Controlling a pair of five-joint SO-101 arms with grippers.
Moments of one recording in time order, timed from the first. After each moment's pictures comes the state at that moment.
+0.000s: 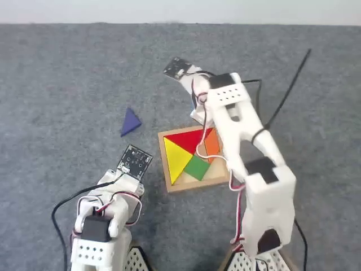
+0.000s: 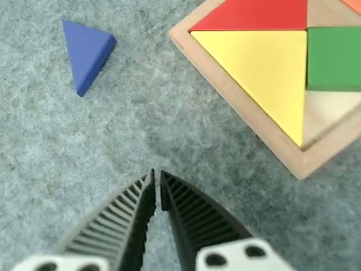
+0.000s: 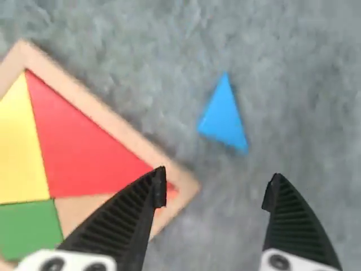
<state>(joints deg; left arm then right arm) 1.1 -103.1 97.1 72.0 -15.3 -22.3 29.0 -15.8 70.0 35.8</state>
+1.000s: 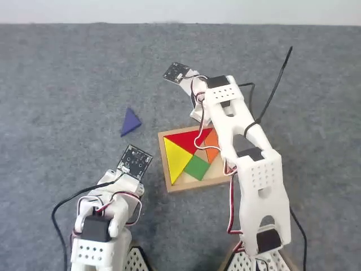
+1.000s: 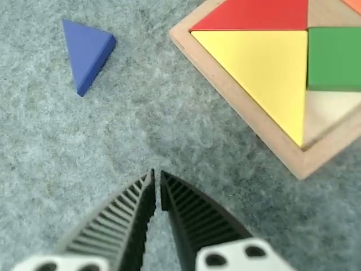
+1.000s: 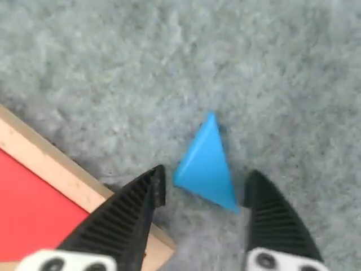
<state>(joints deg) 1.0 -103.1 97.1 72.0 -15.3 -20.7 44.7 -27.0 65.9 39.1</state>
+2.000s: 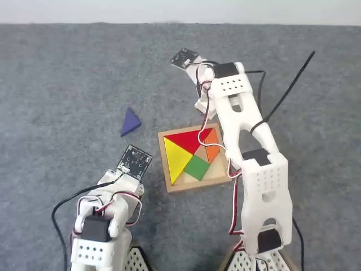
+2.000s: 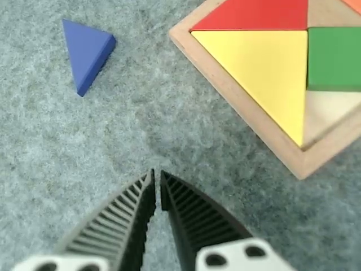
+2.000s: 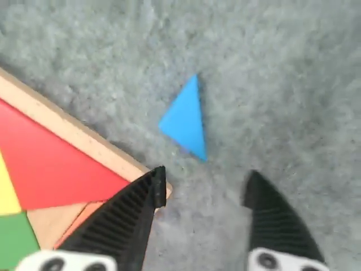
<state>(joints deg) 1.0 -103.1 97.1 72.0 -15.3 -20.0 39.8 -33.4 78.4 33.5</state>
